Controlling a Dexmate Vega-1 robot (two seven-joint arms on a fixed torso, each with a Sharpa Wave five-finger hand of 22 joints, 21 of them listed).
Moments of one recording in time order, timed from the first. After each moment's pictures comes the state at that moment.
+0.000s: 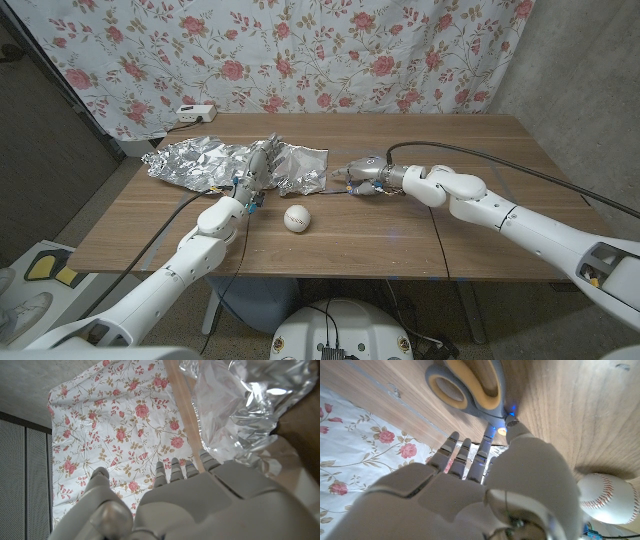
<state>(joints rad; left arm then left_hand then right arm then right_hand) 0.92 0.54 0.41 -1.37 -0.60 -0.35 -0.06 0.21 0.01 0.38 -0.12 0.18 0.07 -0.06 0.19 0.18 0.03 0.05 0.23 0.20 -0.10 0.06 0.18 0.18 0.00 0.11 0.20 0.17 -0.55 -0.73 -0.88 -1.53 -0.85 0.23 0.12 1.20 0.12 0.31 -0.16 0.18 0.13 -0.15 0.22 0.20 0.68 -0.11 0.64 0.51 0.24 -0.04 0.28 0.24 0.29 0.02 0.19 0.17</state>
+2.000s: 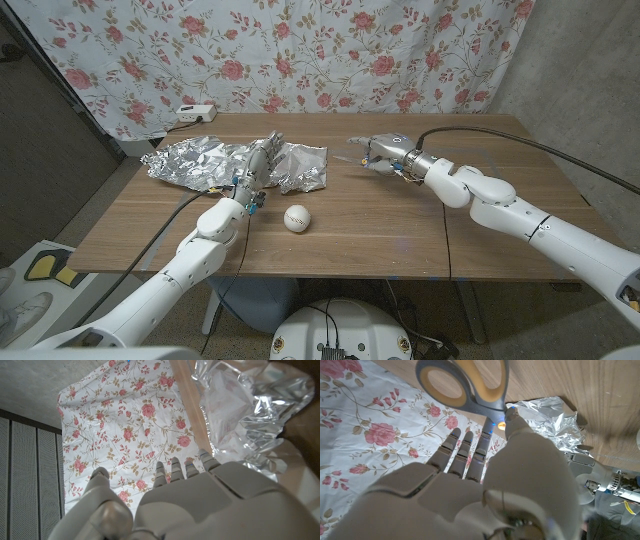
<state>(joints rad) 0.97 0.56 0.39 -1.45 -0.58 -0.37 -0.02 0.21 0.01 0.37 -0.13 0.18 0.07 -0.06 0.19 0.18 0.04 0.05 0.23 0.20 -0.10 0.06 0.18 0.18 0.00 0.11 0.20 0.17 -0.71 -0.84 -0.68 -1.73 -0.72 0.09 -0.09 1.26 0.11 0.28 -0.16 0.17 0.12 -0.12 0.22 0.20 0.72 -0.07 0.67 0.46 0.32 -0.04 0.32 0.26 0.33 0.03 0.19 0.17</state>
